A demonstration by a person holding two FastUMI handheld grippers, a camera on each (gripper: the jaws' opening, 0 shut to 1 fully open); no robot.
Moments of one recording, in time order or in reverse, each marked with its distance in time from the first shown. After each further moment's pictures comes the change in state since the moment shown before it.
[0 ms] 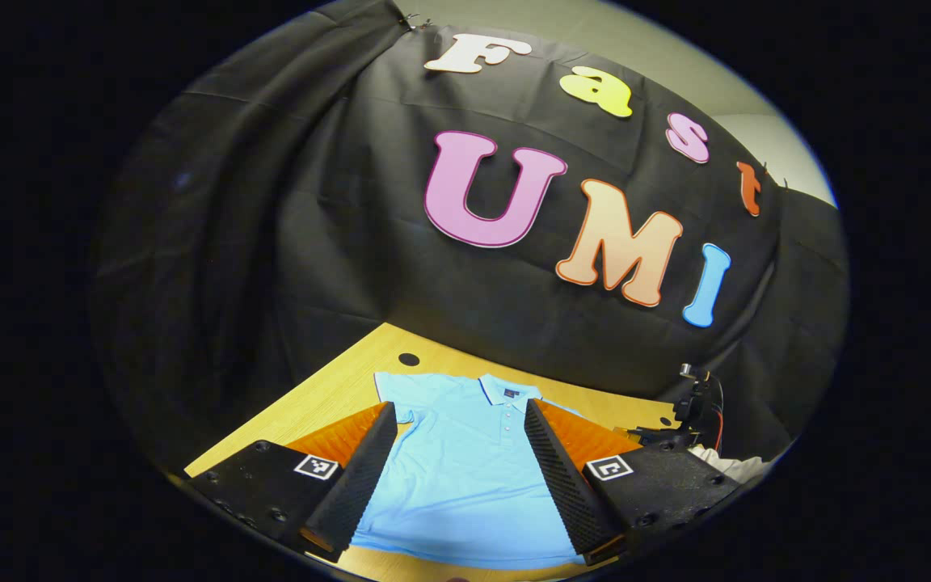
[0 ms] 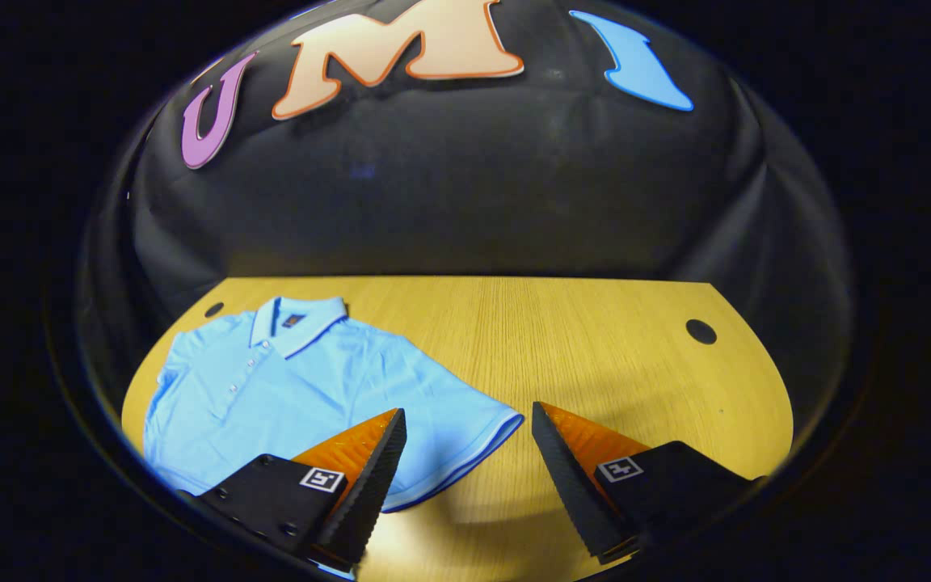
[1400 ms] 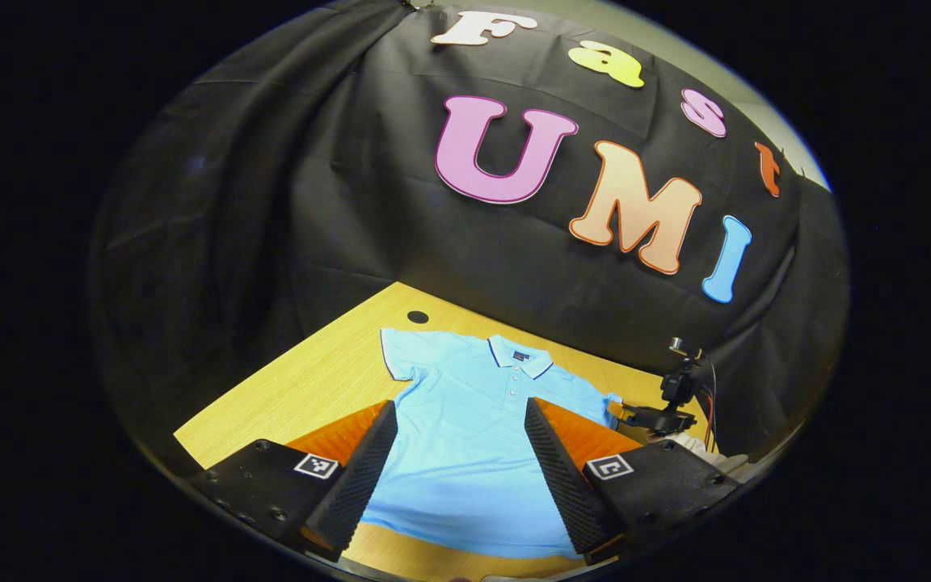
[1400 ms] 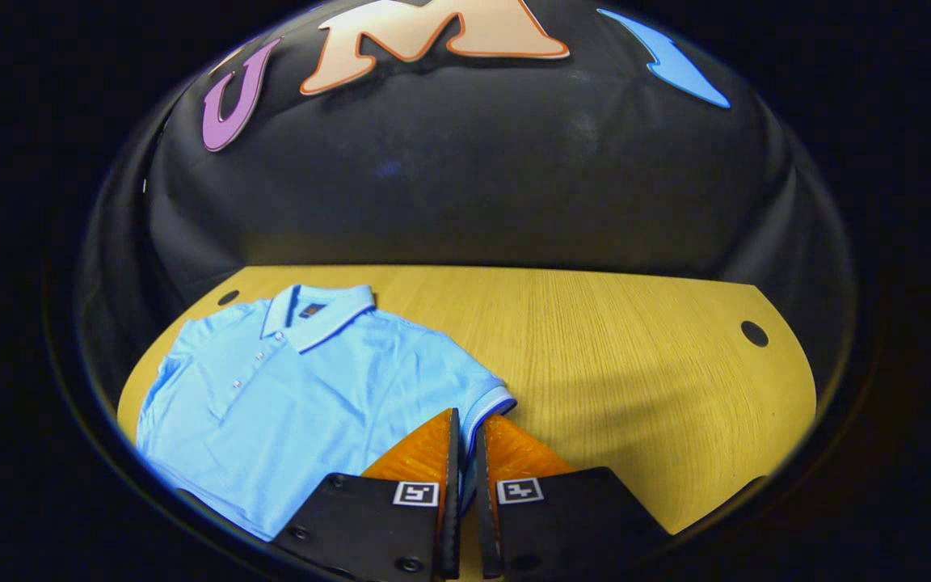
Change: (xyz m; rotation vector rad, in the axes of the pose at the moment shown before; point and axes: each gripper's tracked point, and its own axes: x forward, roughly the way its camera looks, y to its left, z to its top) left arm 0.003 -0.026 -0.050 -0.011 0.100 0.043; right arm 0.006 0.072 0.023 0.035 -0.080 0.165
